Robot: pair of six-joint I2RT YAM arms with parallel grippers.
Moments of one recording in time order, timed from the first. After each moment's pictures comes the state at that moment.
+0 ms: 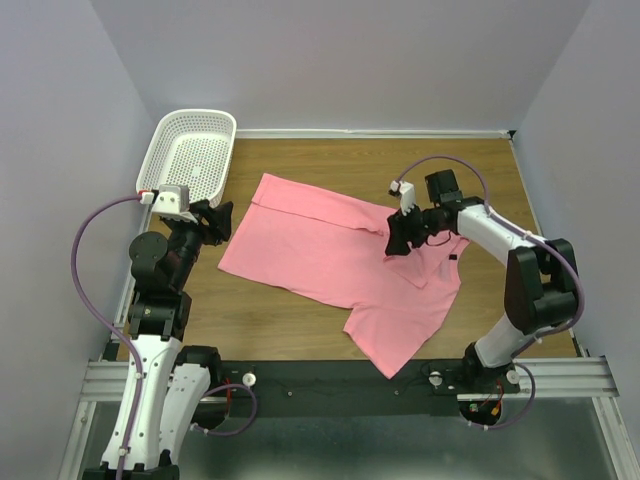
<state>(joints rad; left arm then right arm) -0.05 0.59 0.69 -0.05 0.20 -0.22 0.24 1.63 1.05 -0.52 -0.63 -0.42</state>
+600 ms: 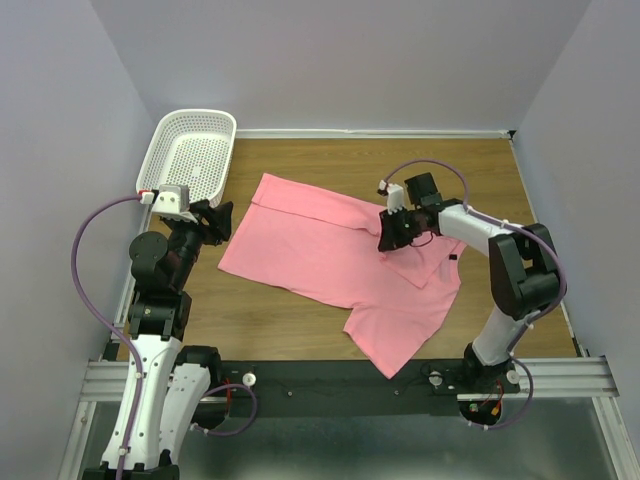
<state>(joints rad) -0.05 0.58 0.69 -0.05 0.20 -0.22 0.31 1.75 1.07 -0.36 -0.48 -0.10</state>
